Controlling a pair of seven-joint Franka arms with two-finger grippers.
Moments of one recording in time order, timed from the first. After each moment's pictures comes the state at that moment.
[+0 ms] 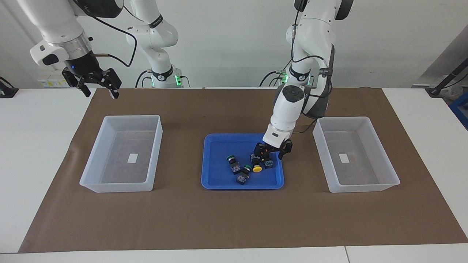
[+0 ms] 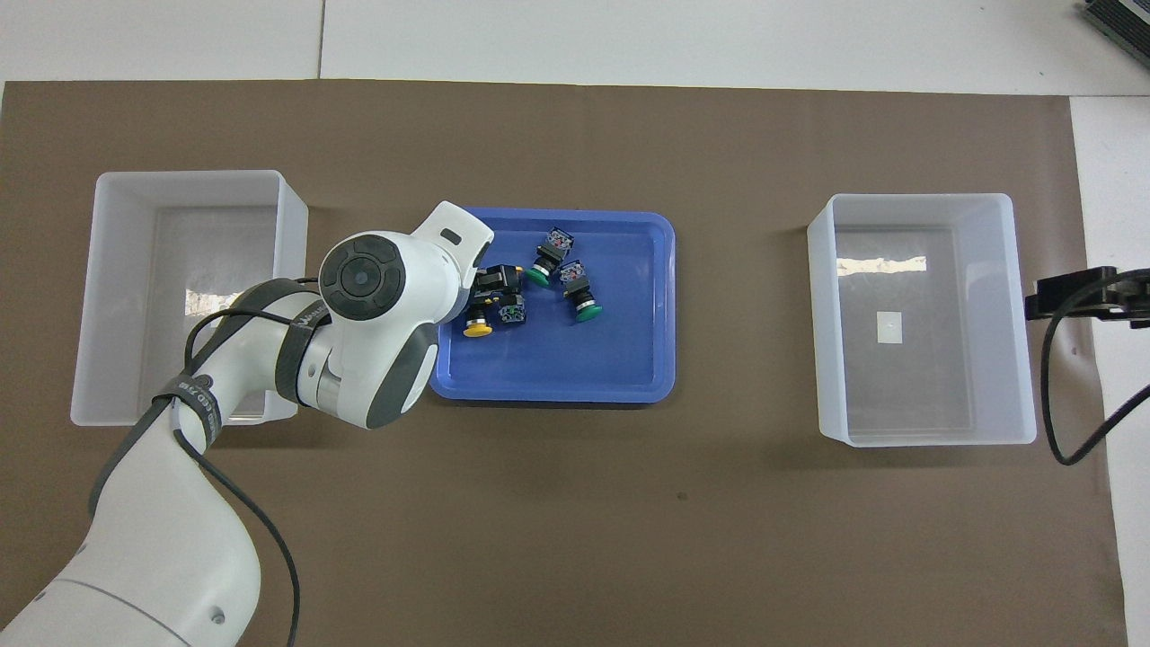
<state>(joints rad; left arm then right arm) -0.44 0.37 -0.04 -1.93 -0.02 2.51 -0.59 0.06 -0.09 -0.12 -1.68 -0.01 1.62 0.03</state>
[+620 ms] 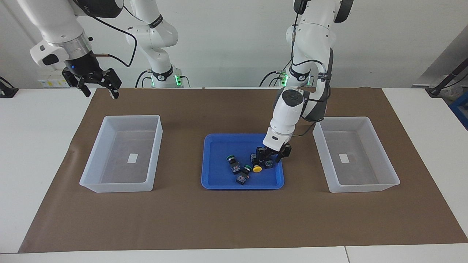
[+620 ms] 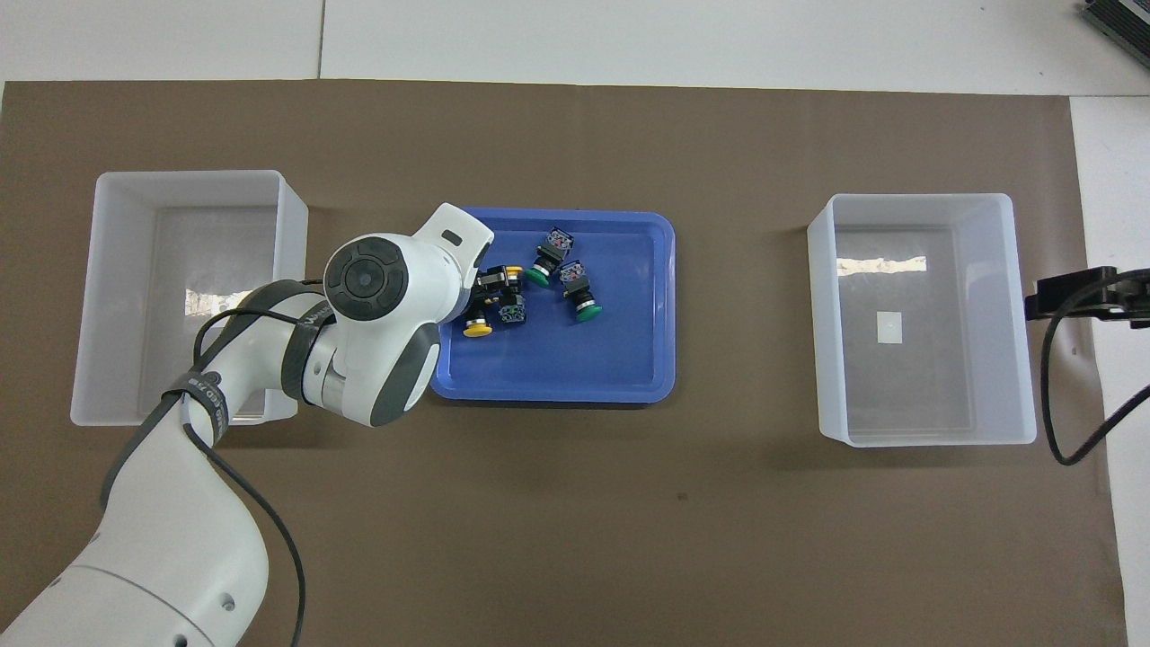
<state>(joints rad) -0.44 0.39 -0.04 -1.93 -0.02 2.53 -0.59 0.06 -0.09 -0.12 -1.68 -0.01 1.62 0.03</state>
